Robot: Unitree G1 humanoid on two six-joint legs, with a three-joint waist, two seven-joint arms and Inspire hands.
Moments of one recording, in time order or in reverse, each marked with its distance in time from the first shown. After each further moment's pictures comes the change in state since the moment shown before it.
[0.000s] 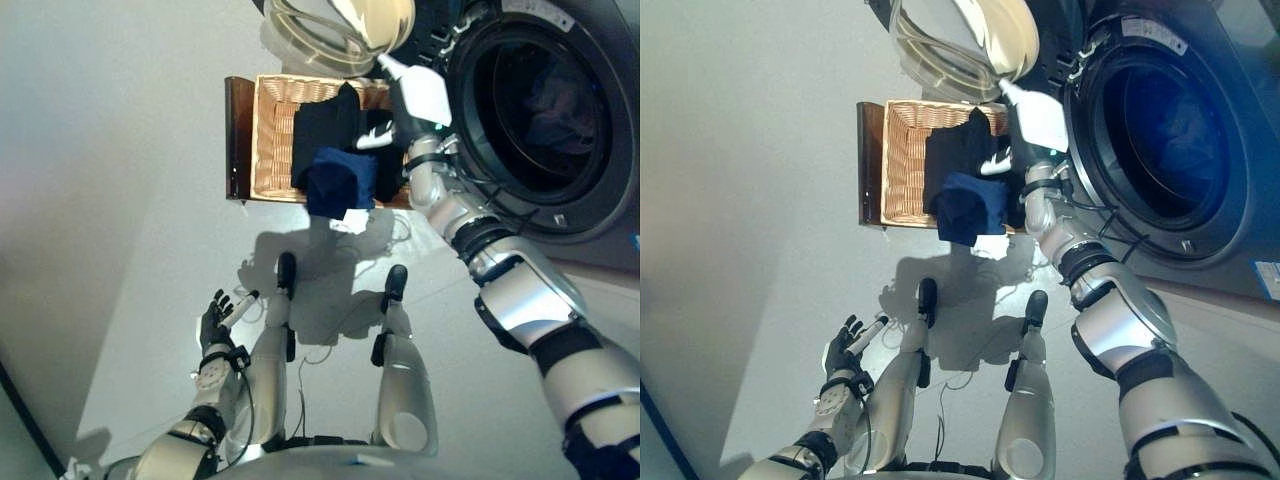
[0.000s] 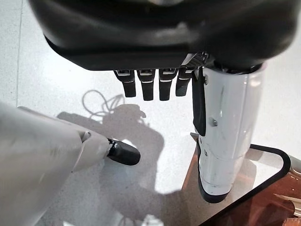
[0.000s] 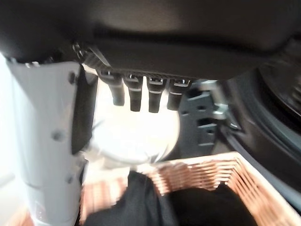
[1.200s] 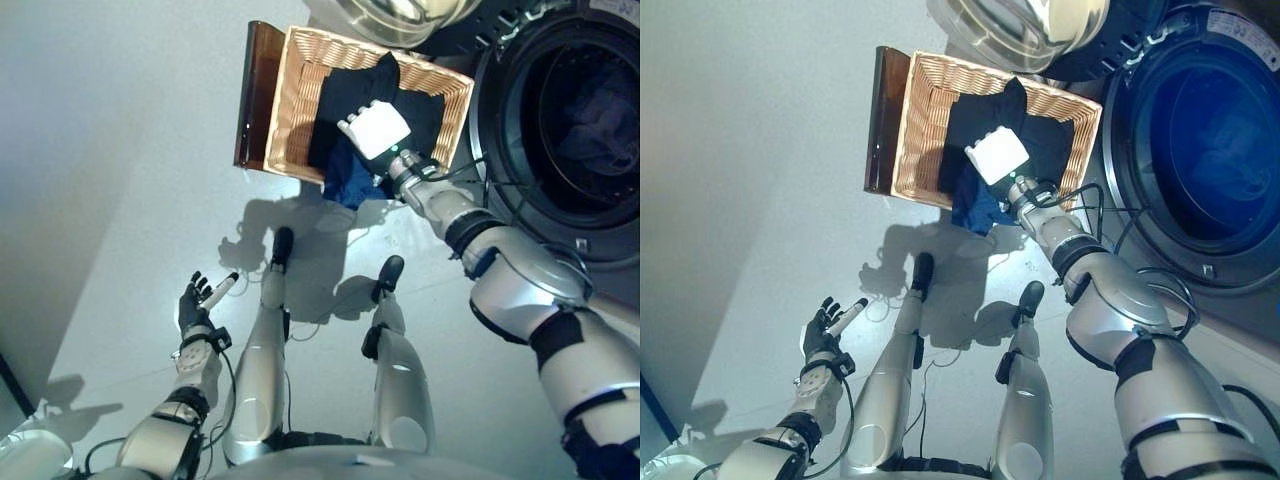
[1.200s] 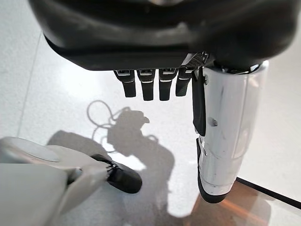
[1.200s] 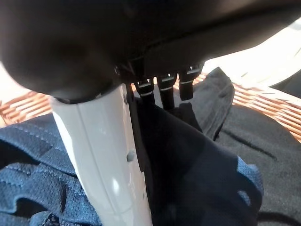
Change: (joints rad) left arm -0.079 0.082 0.040 -0.013 -0.015 -0.006 0.007; right arm -0.096 0.023 0.306 0.141 -0.467 0.064 0.087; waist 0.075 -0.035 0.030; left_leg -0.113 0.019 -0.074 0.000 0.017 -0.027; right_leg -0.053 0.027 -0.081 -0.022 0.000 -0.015
